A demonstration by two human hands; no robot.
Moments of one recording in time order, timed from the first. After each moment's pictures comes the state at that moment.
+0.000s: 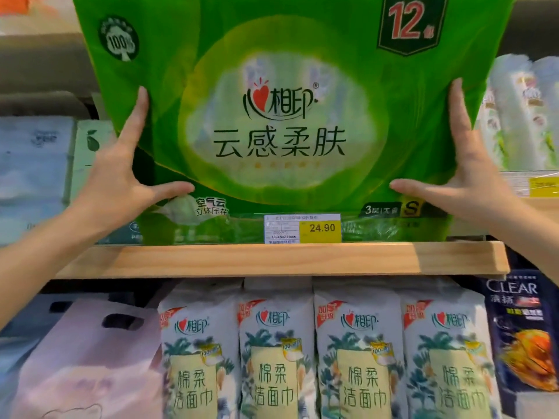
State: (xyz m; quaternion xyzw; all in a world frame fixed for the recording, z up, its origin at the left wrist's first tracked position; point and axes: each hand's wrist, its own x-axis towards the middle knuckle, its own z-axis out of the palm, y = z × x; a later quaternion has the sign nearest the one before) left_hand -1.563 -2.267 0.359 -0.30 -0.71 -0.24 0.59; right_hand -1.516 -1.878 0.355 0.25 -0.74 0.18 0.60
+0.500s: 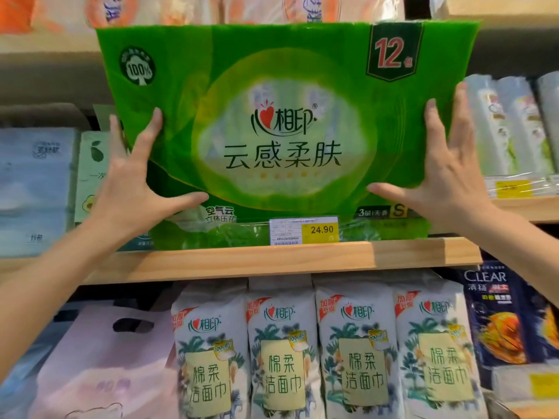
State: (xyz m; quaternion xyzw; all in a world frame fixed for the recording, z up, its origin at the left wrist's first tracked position) left_hand -1.549 -2.266 0.353 -0.24 -0.71 -0.25 0.62; right_hand -1.501 -1.903 0.353 0.06 -0.73 0.04 0.68
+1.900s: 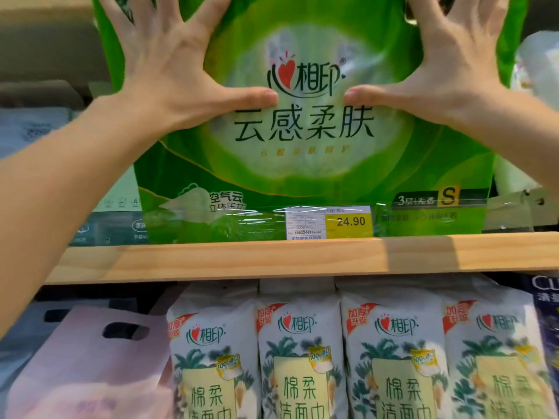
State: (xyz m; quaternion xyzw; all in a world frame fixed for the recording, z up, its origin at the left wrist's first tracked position) left_hand -1.548 -2.223 0.445 -0.10 -0.68 0.00 0.73; right_hand -1.510 -1.949 0.433 0.07 -0.69 0.00 0.72
